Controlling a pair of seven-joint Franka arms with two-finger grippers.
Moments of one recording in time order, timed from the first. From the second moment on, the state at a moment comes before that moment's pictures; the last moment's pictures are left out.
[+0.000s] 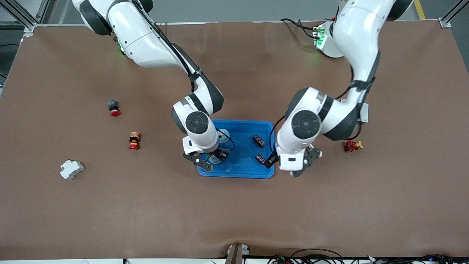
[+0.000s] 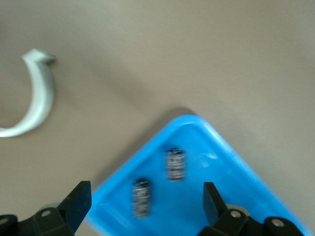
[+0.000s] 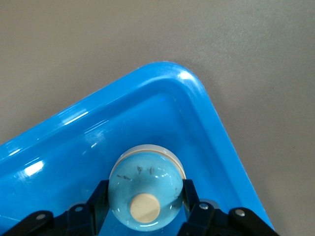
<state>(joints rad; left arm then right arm) -0.39 0.63 -0.14 -1.31 0.03 1.88 -1.22 0.60 0.83 0.02 -1.40 0.01 2.29 1.13</state>
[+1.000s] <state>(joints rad) 0.07 0.06 -0.14 -1.80 0.00 1.73 -0.16 0.62 0.89 0.02 -1.35 0.01 2.30 1.19</state>
